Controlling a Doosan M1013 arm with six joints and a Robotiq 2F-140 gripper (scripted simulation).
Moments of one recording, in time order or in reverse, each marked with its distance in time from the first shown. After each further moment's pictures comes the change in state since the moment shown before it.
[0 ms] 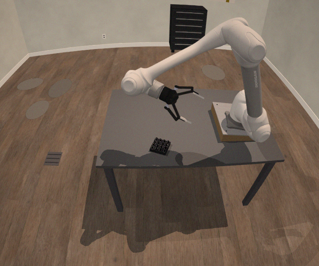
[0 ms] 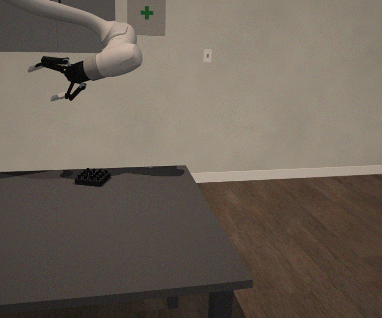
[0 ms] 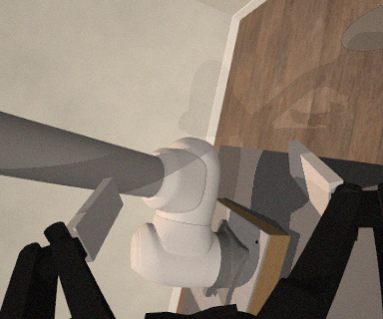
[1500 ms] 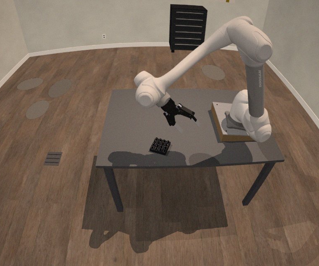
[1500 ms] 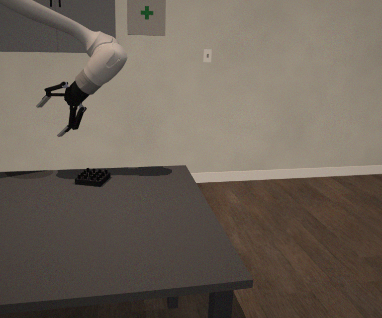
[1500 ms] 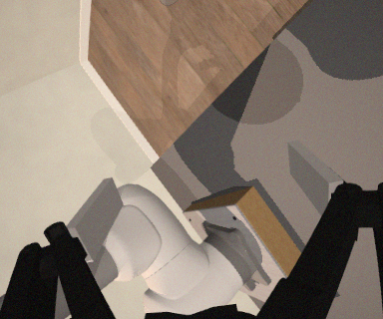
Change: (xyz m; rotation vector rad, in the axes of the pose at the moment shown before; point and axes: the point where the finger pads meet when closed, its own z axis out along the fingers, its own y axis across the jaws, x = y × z) arm -0.078 0.116 0.021 -0.439 -0.078 0.741
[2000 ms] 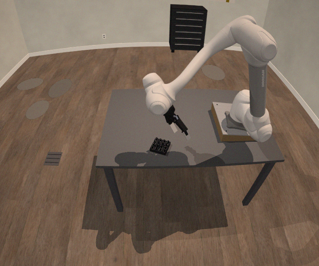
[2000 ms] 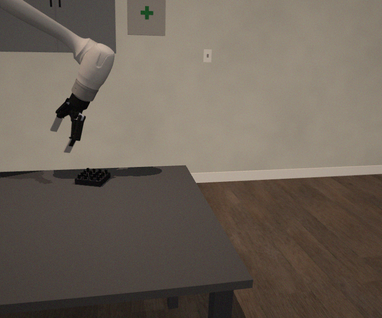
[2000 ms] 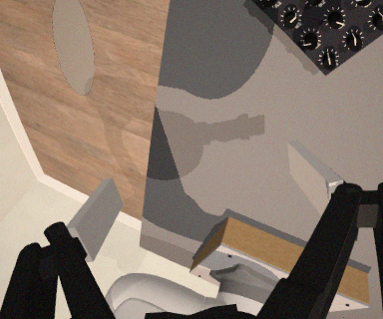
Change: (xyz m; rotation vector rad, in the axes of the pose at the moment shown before) arm 0.006 0.085 0.018 -0.292 0.114 0.461
